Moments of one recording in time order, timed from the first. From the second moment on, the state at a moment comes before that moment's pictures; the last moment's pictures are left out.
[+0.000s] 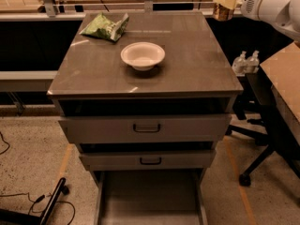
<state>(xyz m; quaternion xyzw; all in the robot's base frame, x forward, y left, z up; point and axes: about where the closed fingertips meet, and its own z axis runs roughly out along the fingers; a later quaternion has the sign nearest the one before) 0.816 -0.249 1.031 -0.18 0.70 0.15 0.67</state>
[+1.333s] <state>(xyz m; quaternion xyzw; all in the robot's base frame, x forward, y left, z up) 0.650 -0.269 0.995 -0.15 0.72 0.10 0.67</state>
